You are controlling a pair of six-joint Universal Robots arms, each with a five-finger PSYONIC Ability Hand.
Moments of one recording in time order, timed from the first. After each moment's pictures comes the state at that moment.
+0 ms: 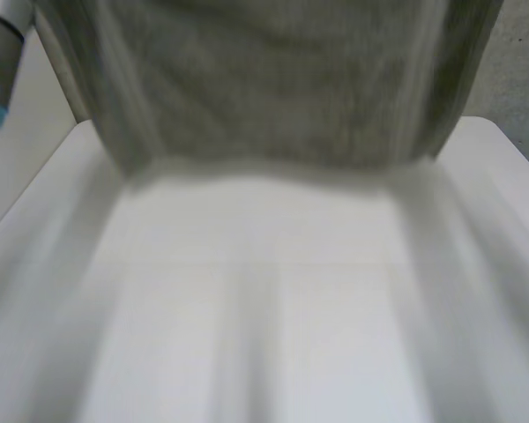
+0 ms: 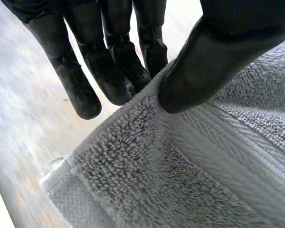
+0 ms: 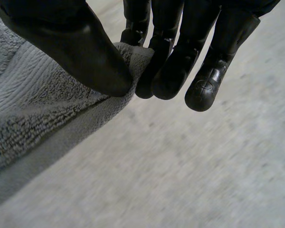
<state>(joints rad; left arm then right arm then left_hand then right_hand) 4.53 -2.20 -0.53 3.37 -1.34 3.32 1.84 -0.94 0.30 0.11 1.57 2.61 1.27 1.35 1.35 1.36 1.13 1.33 1.32 1.33 1.33 1.16</state>
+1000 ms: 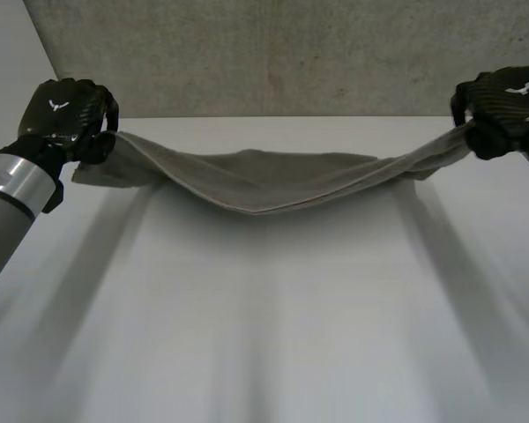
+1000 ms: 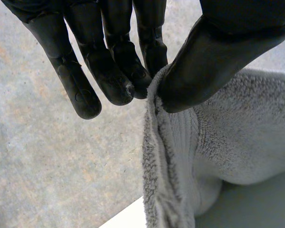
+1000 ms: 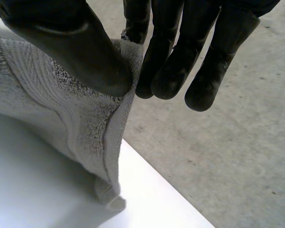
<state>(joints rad) 4.62 -1.77 -1.67 3.61 -1.16 3.26 1.62 -1.44 1.47 -0.02 1.15 2.77 1.27 1.35 1.35 1.36 1.13 1.33 1.32 1.33 1.33 1.16</state>
